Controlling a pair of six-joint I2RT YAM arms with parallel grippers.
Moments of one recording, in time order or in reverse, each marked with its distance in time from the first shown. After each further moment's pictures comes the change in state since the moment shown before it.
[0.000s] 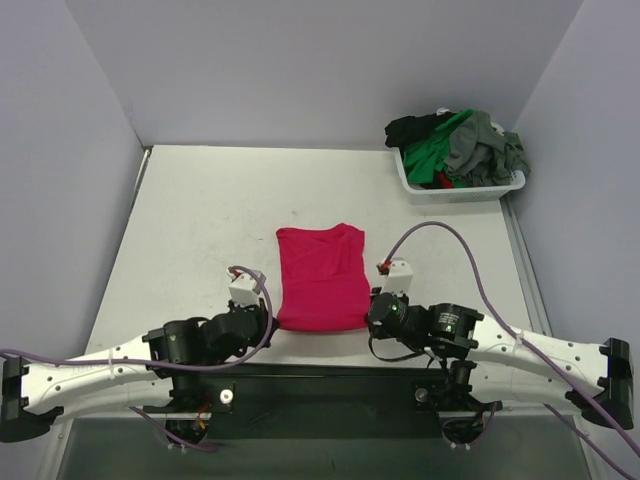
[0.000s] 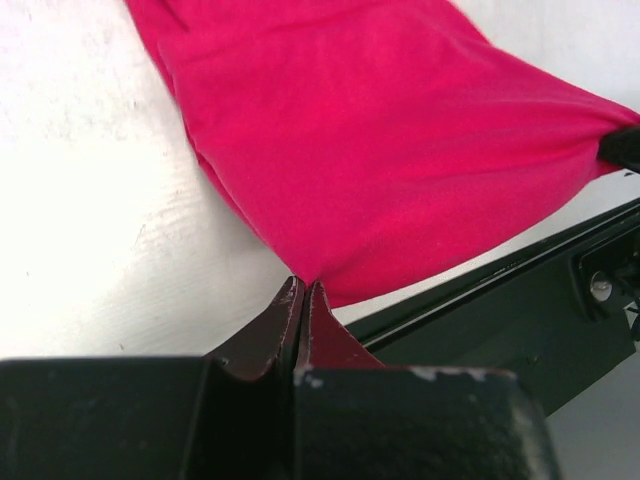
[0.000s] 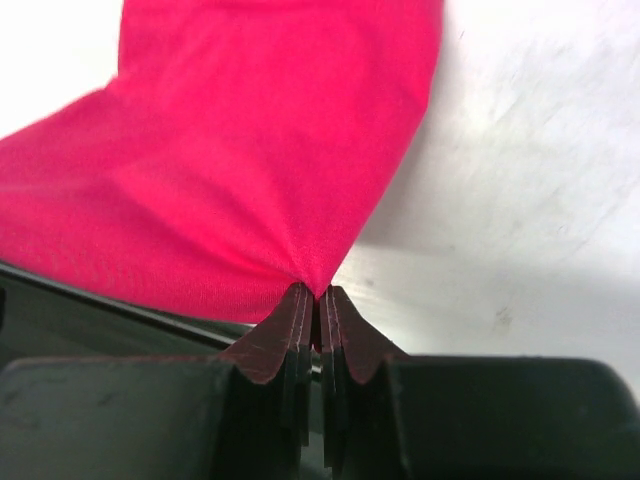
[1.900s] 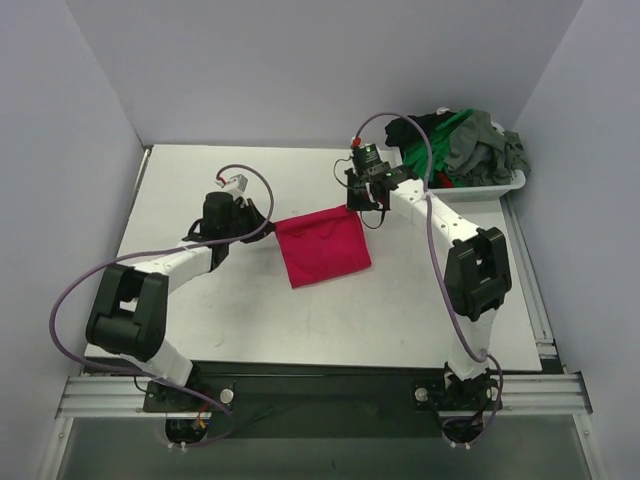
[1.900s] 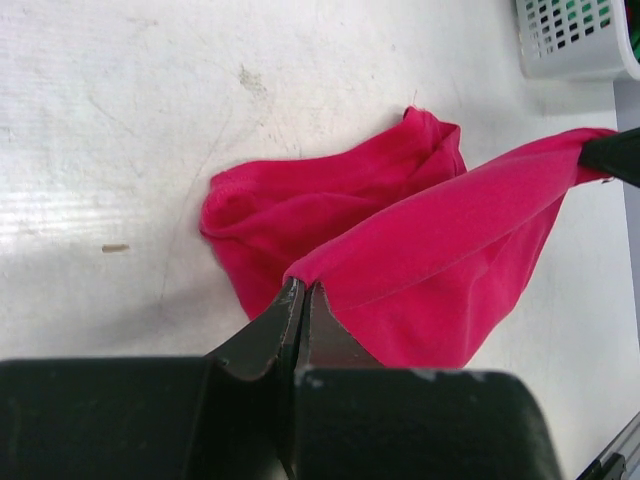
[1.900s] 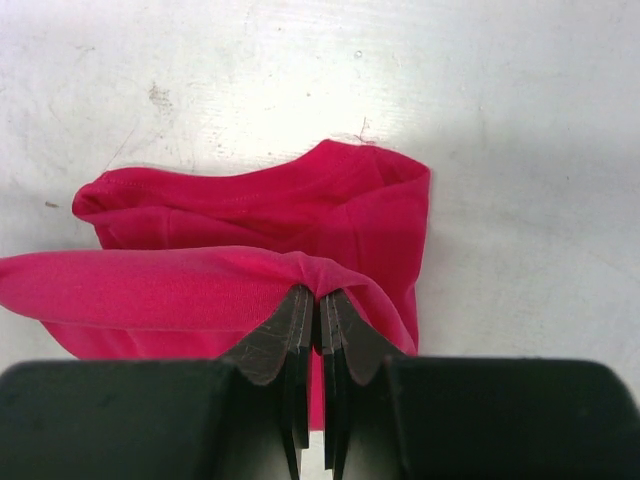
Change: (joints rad) left arm 0.976 0.898 0.291 0.774 0.784 0.284; right arm -0.712 0.998 0.948 0.092 -0.415 -0.517
